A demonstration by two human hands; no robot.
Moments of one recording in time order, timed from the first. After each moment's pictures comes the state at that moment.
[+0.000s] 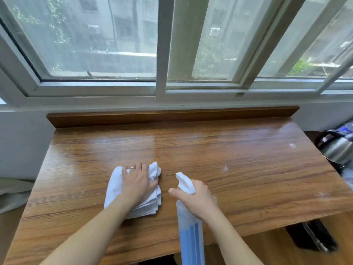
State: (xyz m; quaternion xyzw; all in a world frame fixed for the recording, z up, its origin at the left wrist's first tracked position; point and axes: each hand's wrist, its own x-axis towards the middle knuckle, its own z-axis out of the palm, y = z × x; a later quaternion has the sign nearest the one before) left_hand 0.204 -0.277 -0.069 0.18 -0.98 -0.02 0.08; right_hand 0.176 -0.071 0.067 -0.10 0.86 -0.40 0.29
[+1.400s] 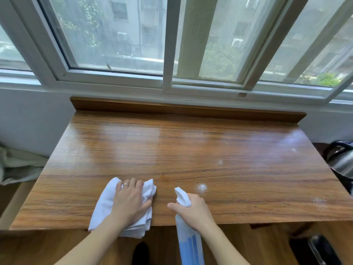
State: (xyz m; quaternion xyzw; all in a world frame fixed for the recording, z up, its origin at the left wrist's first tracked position) left_hand 0.316 -0.195 -0.064 0.22 -0.97 -0.04 0.04; right_hand 0.223 0.003 0.038 -0.16 0.88 -0.31 0.33
